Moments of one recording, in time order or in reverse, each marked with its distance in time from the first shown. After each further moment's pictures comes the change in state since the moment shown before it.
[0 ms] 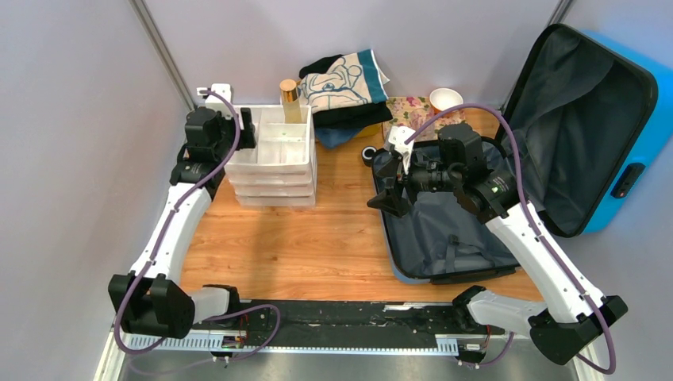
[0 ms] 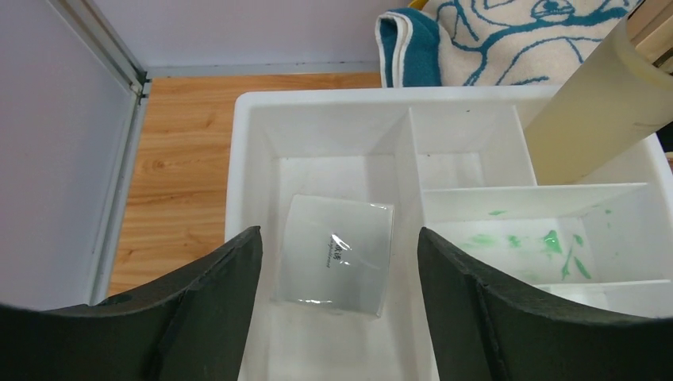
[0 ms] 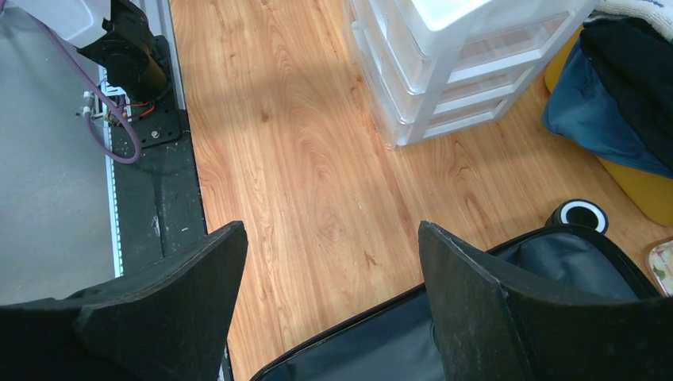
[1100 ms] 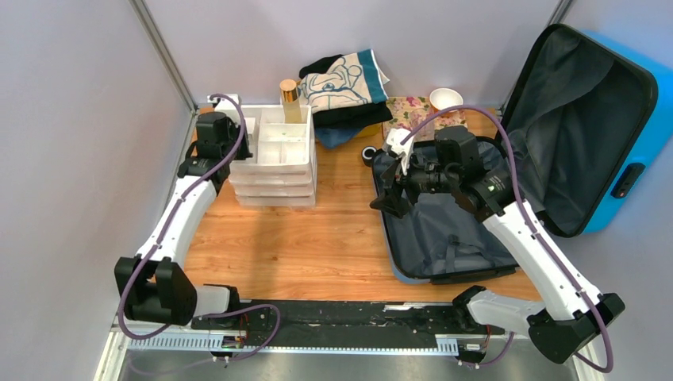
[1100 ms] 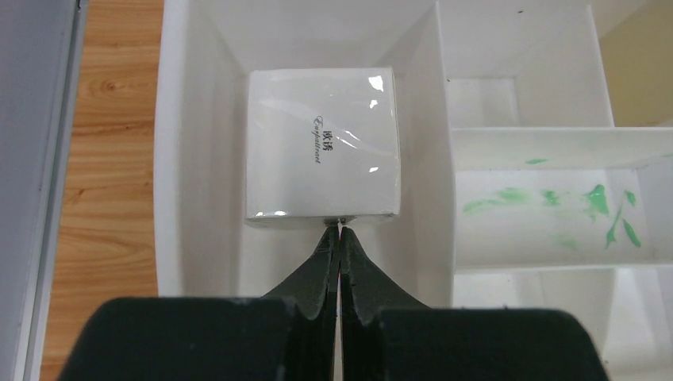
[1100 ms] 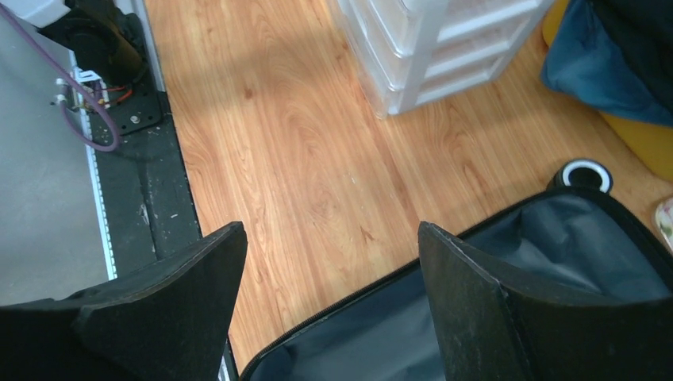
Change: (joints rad) left arm 0.000 0.051 -0.011 -0.118 0.019 -0.053; right arm -0.009 0.004 -0.020 -0.029 0.042 -0.003
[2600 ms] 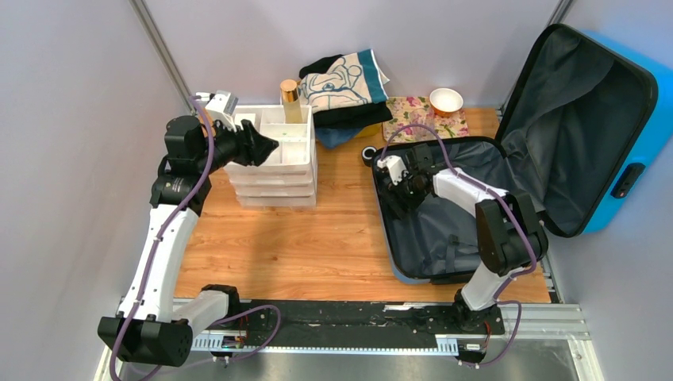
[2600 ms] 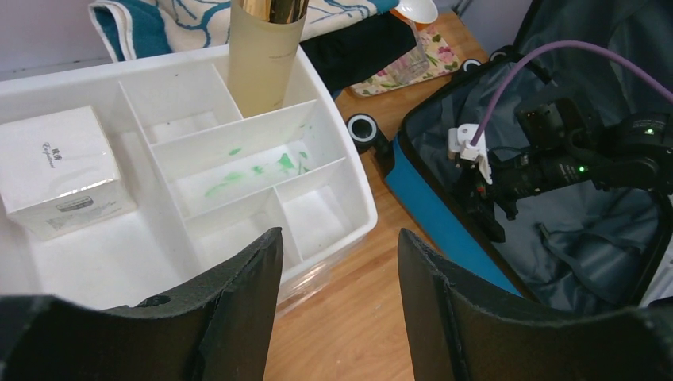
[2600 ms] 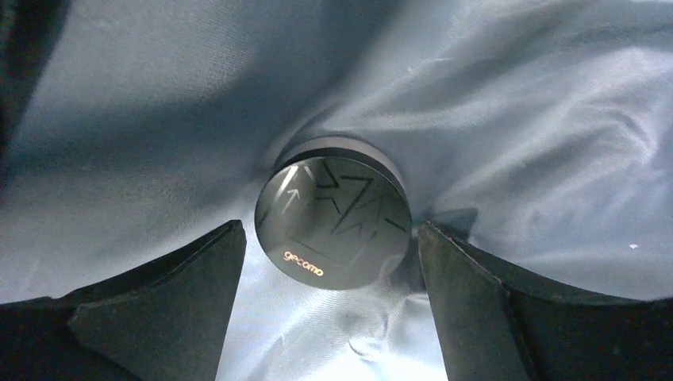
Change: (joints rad) left arm 0.012 -0.219 0.062 -0.070 0.562 -0.106; right arm -0.216 0.557 -0.260 0.207 0.365 -0.120
